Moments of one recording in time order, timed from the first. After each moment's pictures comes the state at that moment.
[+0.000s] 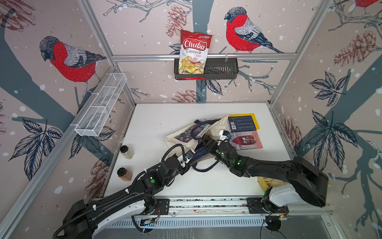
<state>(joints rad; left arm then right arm) -0.95 0.73 0.36 -0.03 -0.30 0.26 1.00 1.49 0.64 0.55 0.28 1.13</state>
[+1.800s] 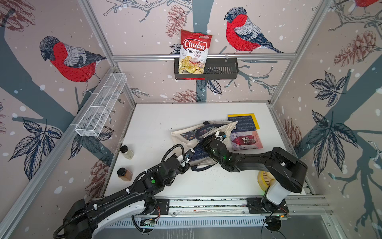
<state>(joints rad) -0.96 0.75 0.35 0.00 -0.36 0.27 0.97 1.69 0.72 0.56 0.31 1.29</state>
